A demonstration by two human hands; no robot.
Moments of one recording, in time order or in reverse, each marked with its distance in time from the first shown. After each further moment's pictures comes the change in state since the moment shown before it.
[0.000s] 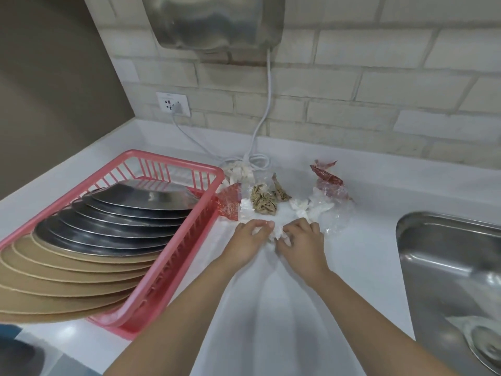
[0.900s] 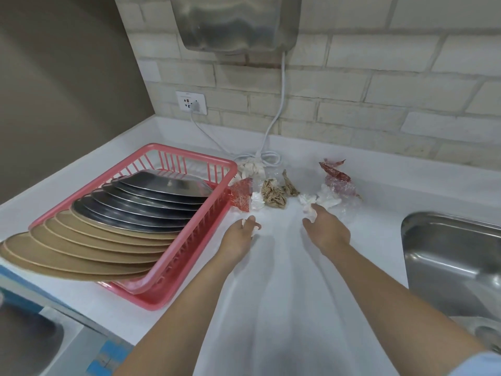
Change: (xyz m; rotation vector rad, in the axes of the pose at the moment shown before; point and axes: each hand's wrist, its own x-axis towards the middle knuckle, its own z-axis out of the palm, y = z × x) left_hand -0.050 0.006 -0.024 -0.169 0.176 -0.076; right_hand 0.020 -0.002 -0.041 -0.159 -0.213 0.339
